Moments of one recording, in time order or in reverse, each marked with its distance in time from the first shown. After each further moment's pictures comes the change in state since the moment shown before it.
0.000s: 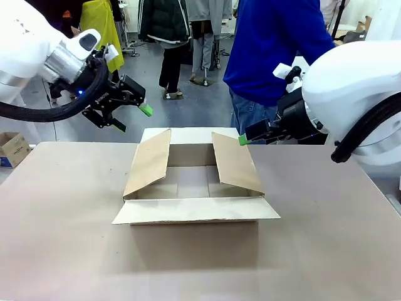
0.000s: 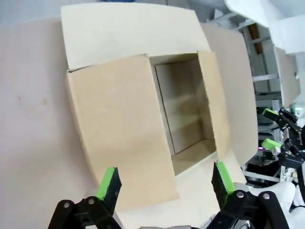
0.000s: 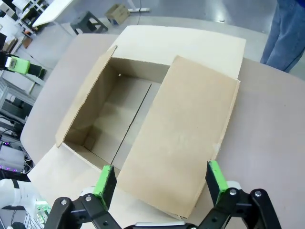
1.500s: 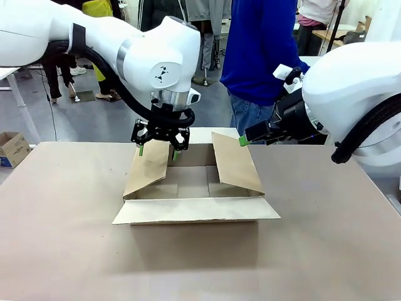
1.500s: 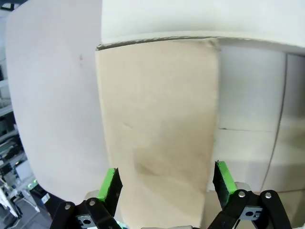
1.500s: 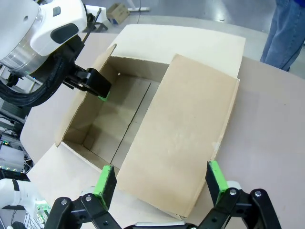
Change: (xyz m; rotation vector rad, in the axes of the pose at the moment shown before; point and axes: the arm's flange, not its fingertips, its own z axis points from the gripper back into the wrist) left arm 0.029 -0.072 -0.183 0.885 0.256 0.101; right arm -0.001 -0.001 -0.001 -0.001 0.003 -0.001
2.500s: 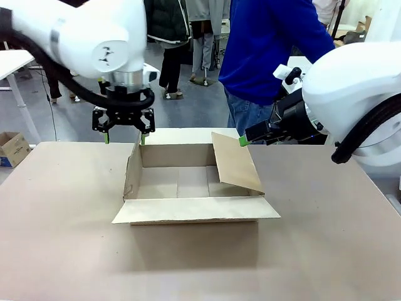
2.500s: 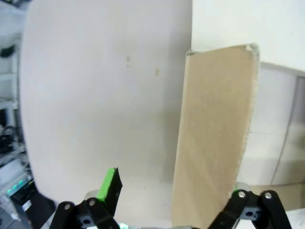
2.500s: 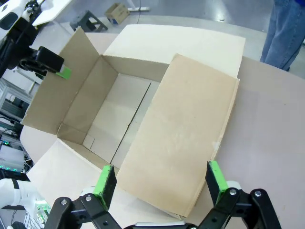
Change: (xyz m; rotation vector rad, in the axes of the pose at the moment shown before) left arm -0.008 0.117 0.024 -0.144 -0.074 0.087; right arm 0.000 0.000 0.000 0.000 0.000 0.000
